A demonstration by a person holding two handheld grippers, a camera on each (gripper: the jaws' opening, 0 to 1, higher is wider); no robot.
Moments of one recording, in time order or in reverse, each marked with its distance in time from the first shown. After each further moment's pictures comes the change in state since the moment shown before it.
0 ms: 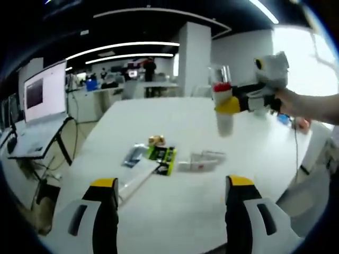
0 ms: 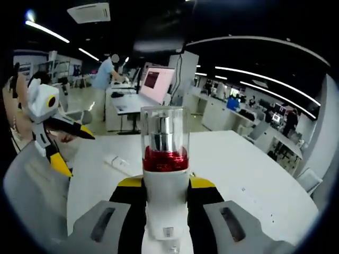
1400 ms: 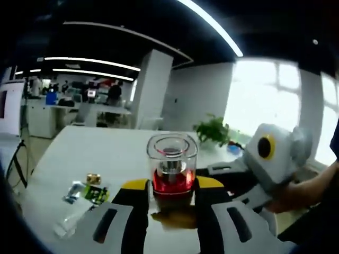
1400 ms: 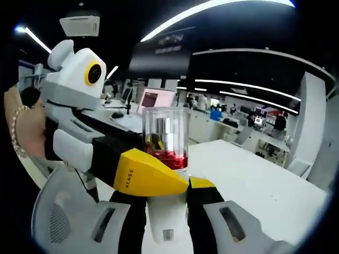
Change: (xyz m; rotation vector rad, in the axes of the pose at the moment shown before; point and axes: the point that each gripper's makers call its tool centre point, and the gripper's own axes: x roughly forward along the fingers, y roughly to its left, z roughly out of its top) left arm -0.025 -0.133 0.094 -0.045 -0.214 -0.415; right arm -0.065 0.096 0.036 0.131 -0.133 -0.174
